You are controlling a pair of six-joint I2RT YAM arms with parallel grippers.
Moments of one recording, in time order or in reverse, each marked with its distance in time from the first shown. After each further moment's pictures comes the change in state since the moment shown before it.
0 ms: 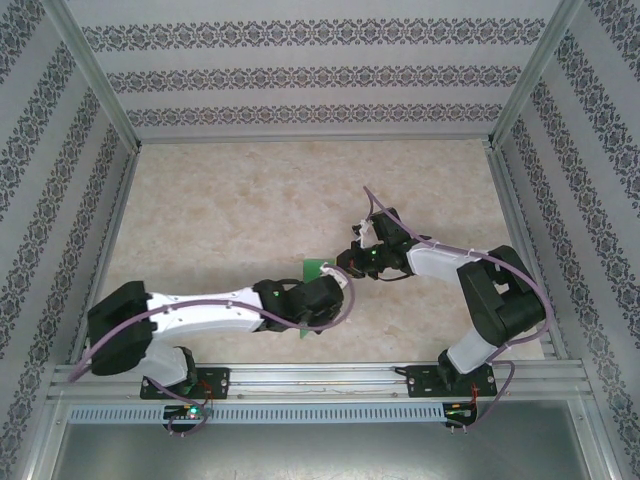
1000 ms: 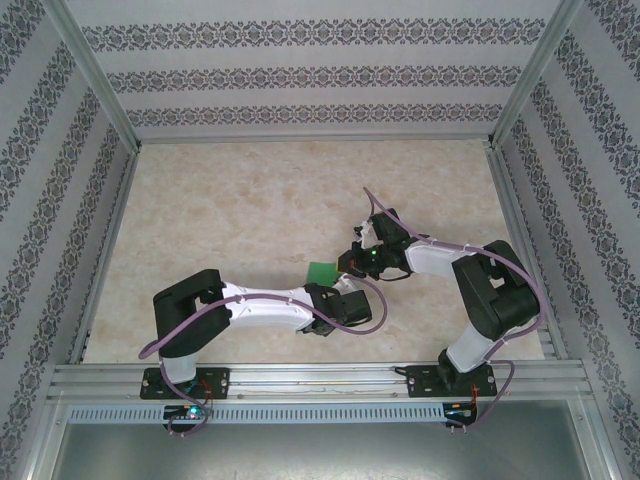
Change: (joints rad) left arm -0.036 0.328 0.188 -0.214 -0.225 -0.013; right arm -0.019 0.039 0.010 -0.014 0.024 -0.001
